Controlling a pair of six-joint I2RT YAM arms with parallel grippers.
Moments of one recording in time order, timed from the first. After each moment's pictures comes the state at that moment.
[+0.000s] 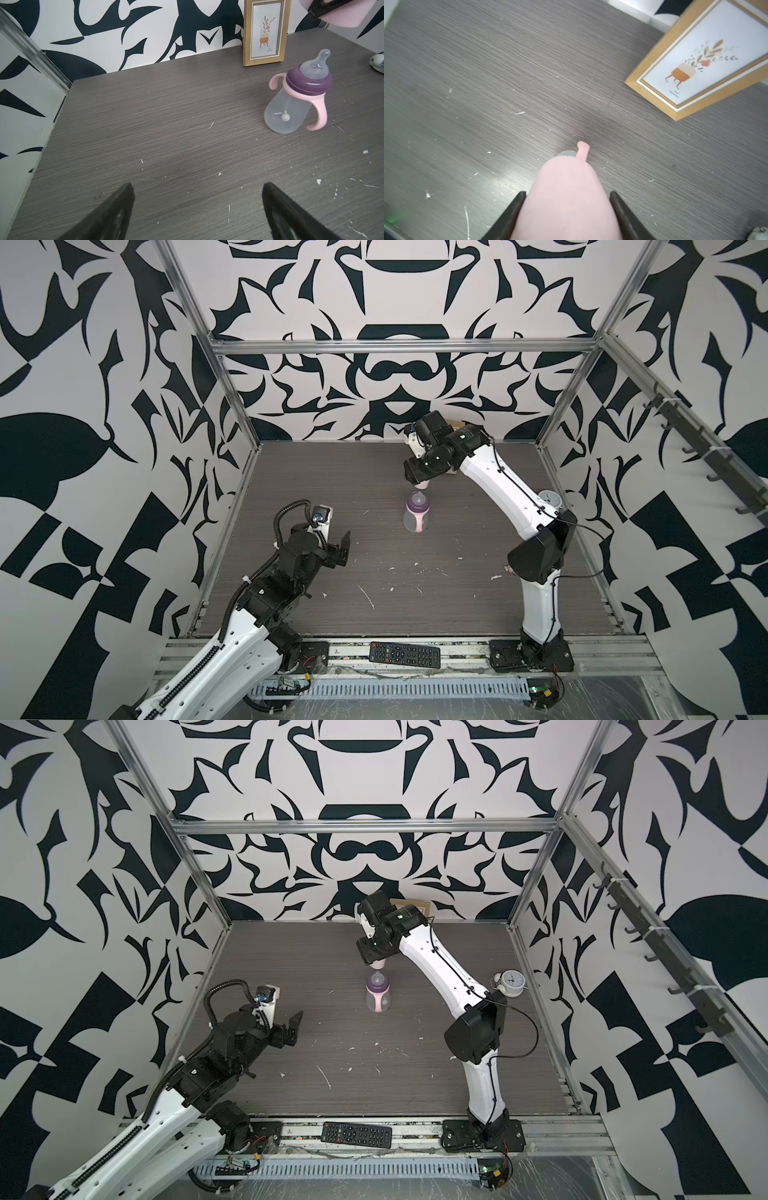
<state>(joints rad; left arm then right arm) -0.62 0.63 0.54 -0.34 -0.29 -0.07 0.60 2.04 2.22 -1.22 0.01 0.11</state>
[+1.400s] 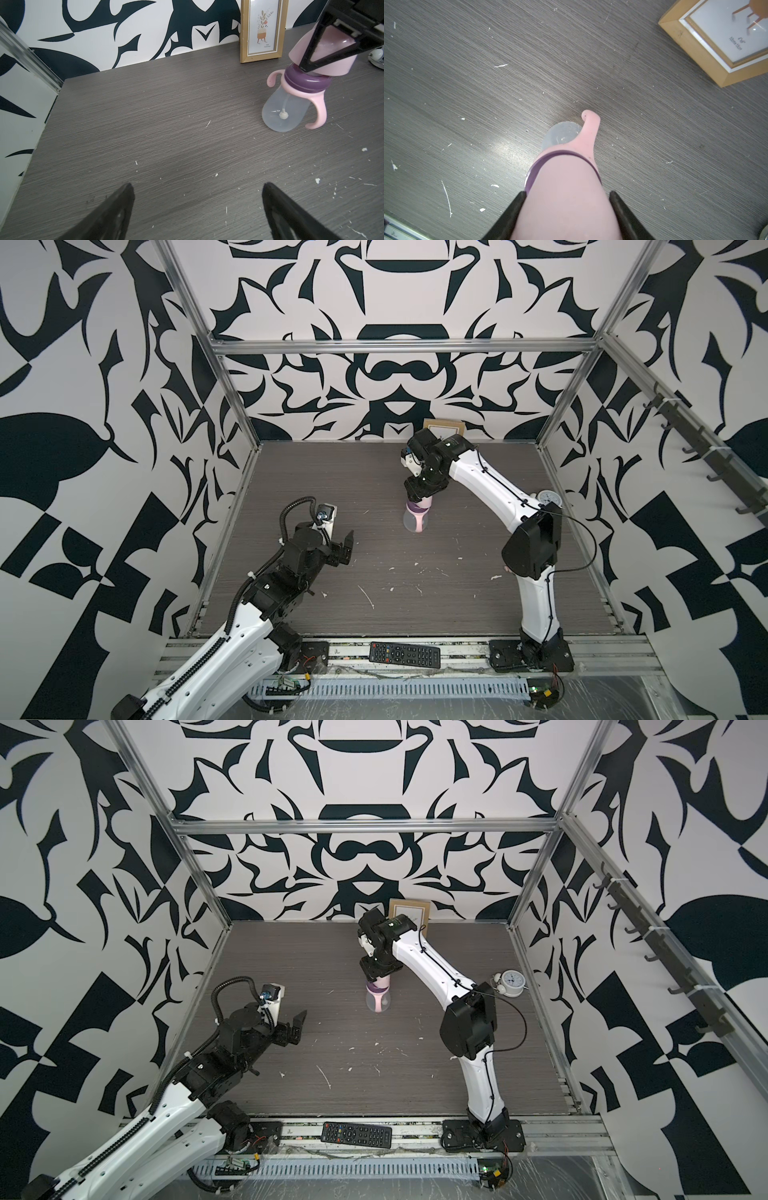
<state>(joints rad) -0.62 0.68 0.54 -0.31 -0.28 -0.07 0.60 2.08 2.10 -1.26 -0.02 0.07</state>
